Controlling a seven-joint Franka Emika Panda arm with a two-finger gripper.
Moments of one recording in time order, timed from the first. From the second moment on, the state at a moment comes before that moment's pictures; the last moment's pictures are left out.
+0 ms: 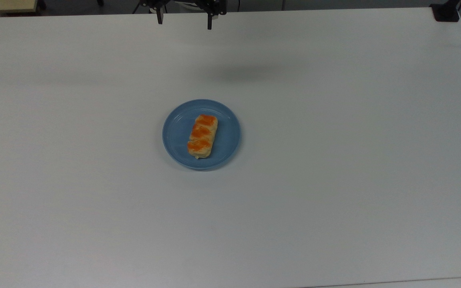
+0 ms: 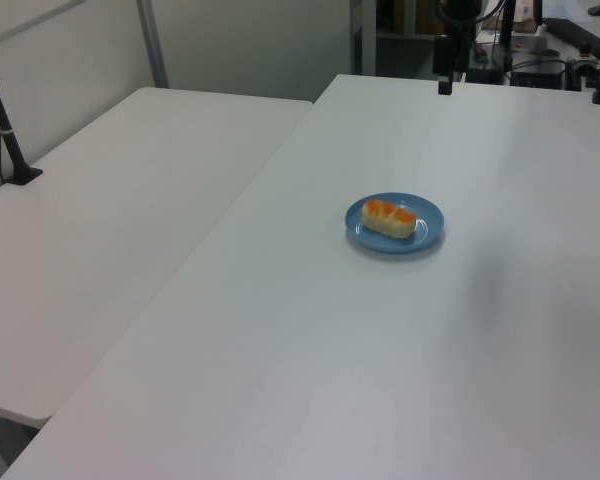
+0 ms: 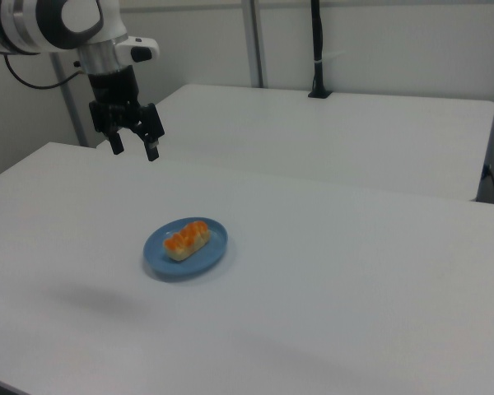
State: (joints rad) arm 0.06 0.03 0.01 -1.59 -0.07 1.60 0.13
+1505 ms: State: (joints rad) arm 0.05 0.43 0.01 -1.61 -0.07 1.99 0.23
